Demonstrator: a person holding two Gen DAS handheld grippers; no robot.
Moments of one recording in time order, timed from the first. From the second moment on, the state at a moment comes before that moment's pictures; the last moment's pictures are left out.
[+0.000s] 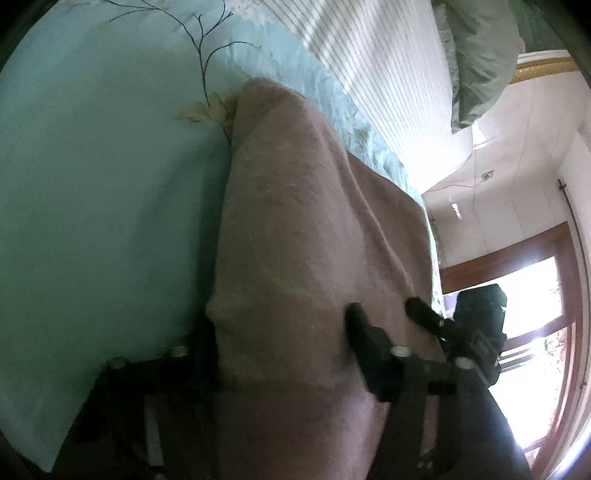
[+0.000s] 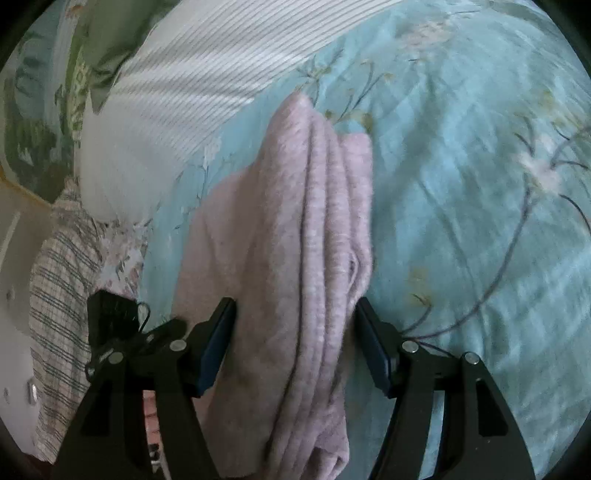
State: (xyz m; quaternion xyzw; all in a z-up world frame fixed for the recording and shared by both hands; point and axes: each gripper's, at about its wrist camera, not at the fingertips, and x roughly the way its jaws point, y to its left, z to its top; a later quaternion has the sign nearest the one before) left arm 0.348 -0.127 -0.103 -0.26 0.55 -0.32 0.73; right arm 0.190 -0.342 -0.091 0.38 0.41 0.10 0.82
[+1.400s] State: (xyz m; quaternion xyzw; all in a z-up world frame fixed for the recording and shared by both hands) left arm 0.205 0.120 -0.033 -0.22 0.44 -0.11 0.87; right arm 0.248 -0.132 -0.081 0.30 0.45 0.24 0.81
